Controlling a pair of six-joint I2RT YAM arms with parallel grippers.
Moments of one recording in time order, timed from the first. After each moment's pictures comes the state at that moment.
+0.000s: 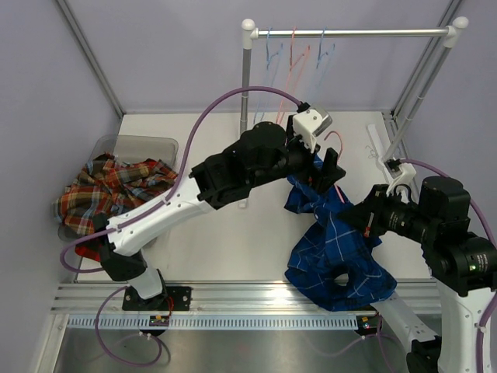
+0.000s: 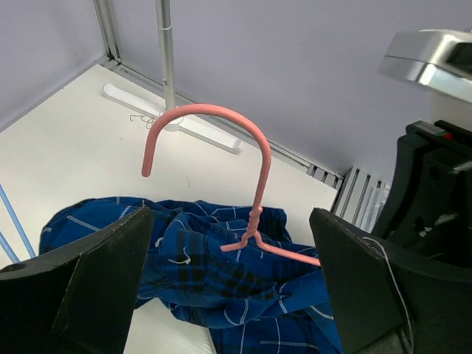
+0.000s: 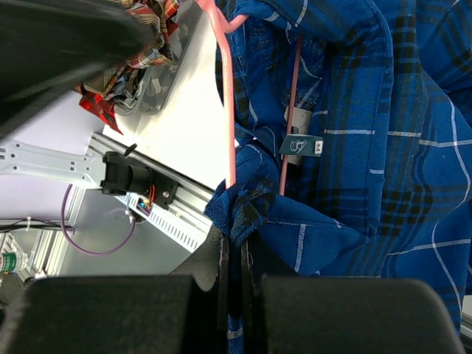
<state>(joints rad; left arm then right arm) -1.15 1.62 1.93 -0.45 -0.04 -0.19 0.17 0.74 1.45 -1.26 -0.54 0.34</state>
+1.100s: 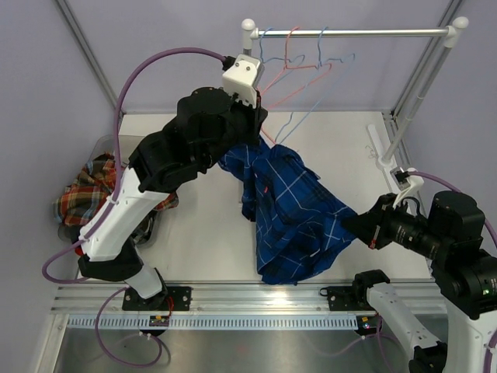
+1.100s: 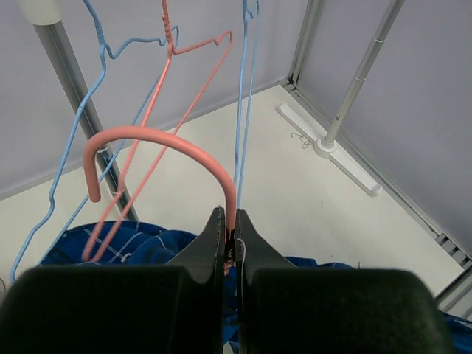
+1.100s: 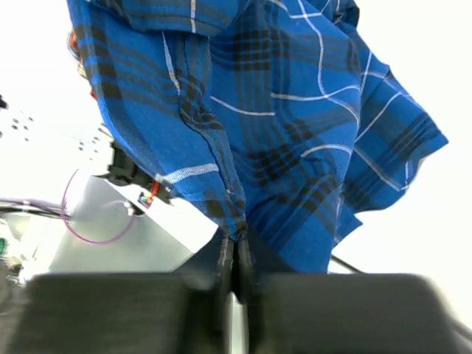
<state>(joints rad) -1.03 1.61 2.31 -0.87 -0.44 -0.16 0.20 0.68 1.48 -1.27 -0.54 0.32</state>
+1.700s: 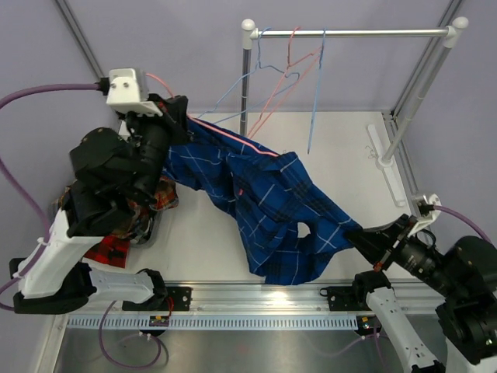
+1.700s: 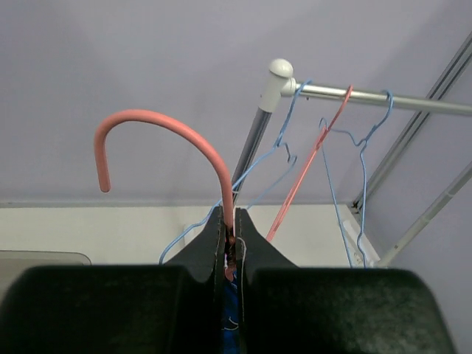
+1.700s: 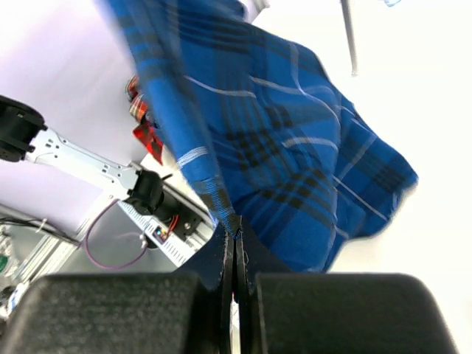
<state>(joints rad) -1.08 1.19 1.89 -0.46 -0.89 -0.06 0.20 0.42 1.37 -1.08 -0.57 0.42</state>
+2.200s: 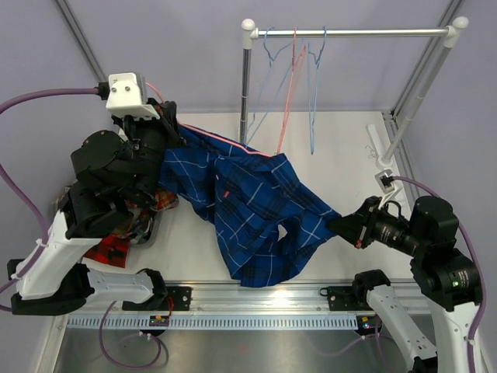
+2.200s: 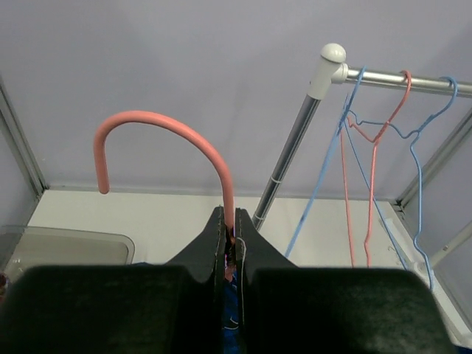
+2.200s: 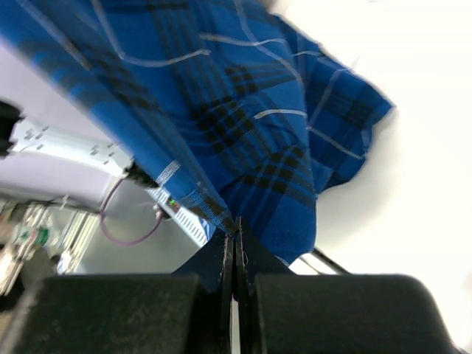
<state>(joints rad) -1.08 1.14 1.84 -0.49 -1.00 -0.01 0.21 0.54 1.17 -1.02 -0.64 0.44</state>
